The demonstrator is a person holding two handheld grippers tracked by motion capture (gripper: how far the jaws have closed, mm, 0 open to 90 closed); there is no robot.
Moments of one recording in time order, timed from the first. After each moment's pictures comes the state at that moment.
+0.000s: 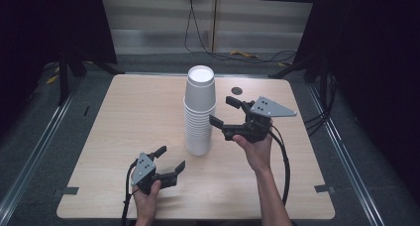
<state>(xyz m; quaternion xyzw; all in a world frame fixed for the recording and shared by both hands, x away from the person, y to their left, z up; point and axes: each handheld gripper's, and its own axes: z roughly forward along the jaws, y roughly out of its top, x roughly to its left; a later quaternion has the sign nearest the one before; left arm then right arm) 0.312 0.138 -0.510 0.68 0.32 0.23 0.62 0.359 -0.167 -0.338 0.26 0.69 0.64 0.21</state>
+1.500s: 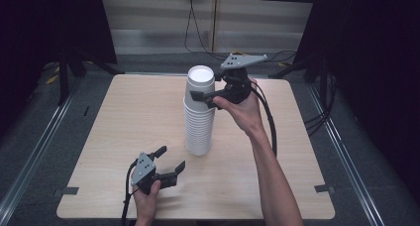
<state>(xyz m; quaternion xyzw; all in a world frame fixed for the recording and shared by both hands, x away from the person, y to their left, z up) 0.313 0.139 -0.510 0.69 0.32 0.23 0.62 0.427 -0.123 -0.274 0.25 0.79 0.54 0.14</state>
